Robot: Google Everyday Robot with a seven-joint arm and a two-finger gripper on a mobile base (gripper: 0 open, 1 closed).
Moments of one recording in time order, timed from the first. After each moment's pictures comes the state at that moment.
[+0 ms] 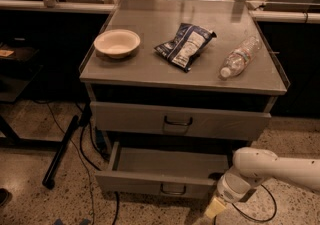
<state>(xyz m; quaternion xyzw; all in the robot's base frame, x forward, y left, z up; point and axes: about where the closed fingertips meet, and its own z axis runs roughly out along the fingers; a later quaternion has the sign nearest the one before) 0.413 -0.204 0.408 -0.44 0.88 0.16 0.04</state>
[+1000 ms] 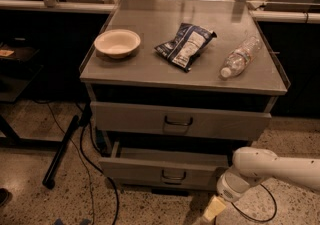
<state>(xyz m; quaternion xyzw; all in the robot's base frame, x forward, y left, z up) 0.413 -0.204 0.408 -0.44 0.88 0.16 0.04</state>
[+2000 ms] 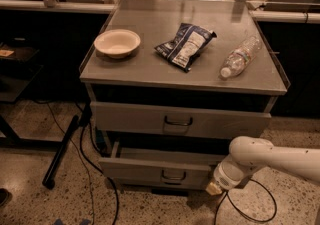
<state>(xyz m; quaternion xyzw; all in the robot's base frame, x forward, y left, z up) 0.451 -0.197 0.420 -0.44 0.88 0.15 0.05</state>
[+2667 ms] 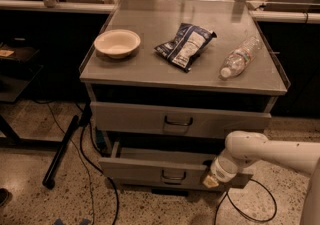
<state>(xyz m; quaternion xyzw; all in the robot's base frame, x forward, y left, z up) 0.483 -0.194 0.417 -0.44 0.88 0.14 0.07</state>
